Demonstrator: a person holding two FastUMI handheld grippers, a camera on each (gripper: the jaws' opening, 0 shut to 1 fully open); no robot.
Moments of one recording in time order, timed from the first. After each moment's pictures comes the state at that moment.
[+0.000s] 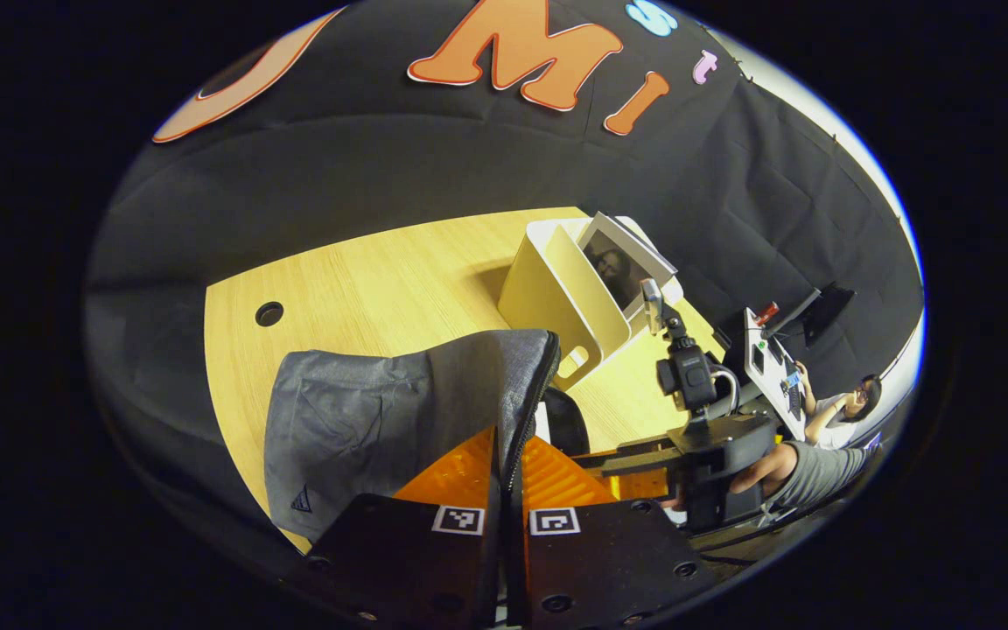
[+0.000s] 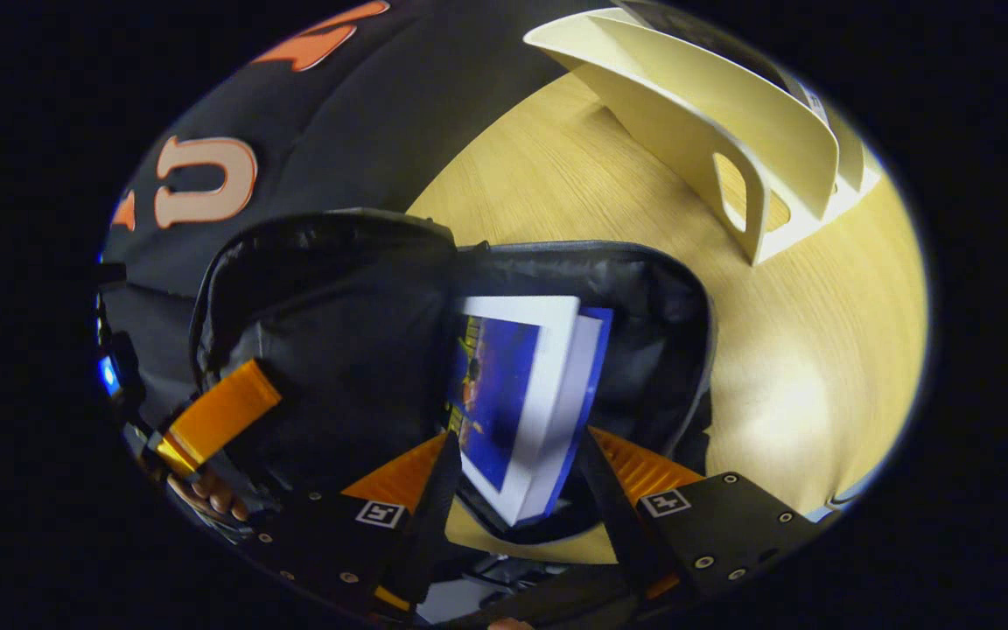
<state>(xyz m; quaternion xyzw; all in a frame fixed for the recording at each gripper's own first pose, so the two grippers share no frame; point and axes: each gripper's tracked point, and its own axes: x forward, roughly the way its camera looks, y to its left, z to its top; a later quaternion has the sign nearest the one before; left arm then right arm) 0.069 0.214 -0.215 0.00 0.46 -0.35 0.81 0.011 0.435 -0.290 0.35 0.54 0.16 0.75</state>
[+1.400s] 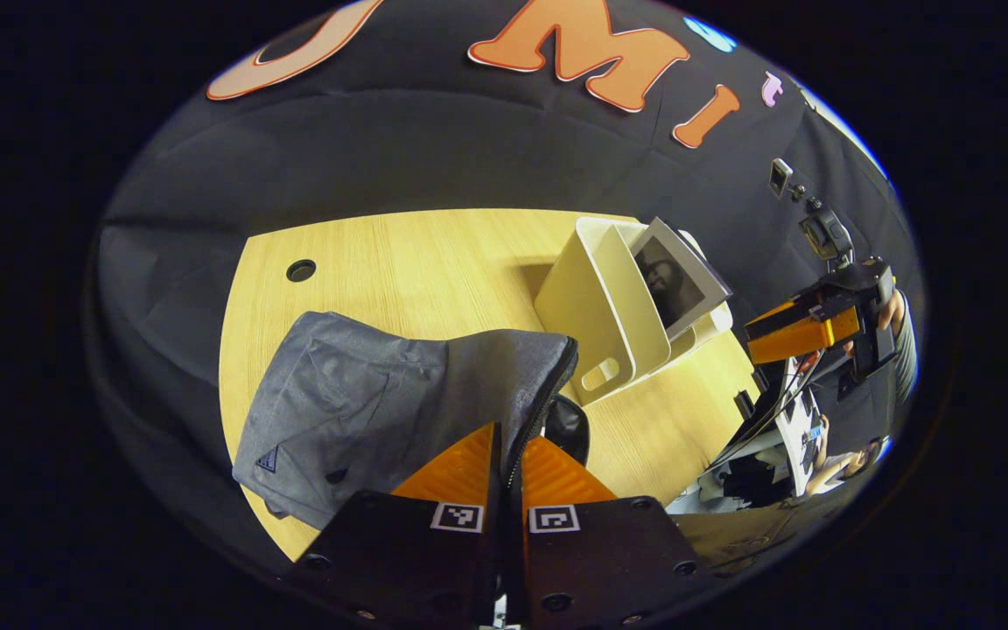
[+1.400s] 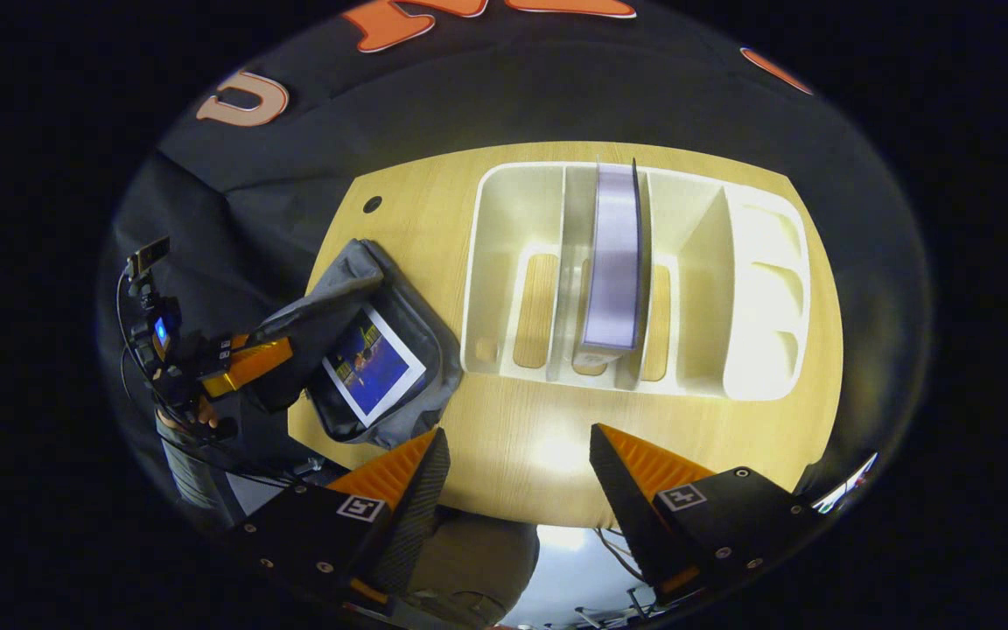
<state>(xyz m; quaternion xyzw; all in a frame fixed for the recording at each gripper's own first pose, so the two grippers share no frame) 0.064 0.192 -0.246 -0.05 0.49 -0.24 0.84 0.075 0.157 -0.178 0.04 0.60 0.17 0.78</state>
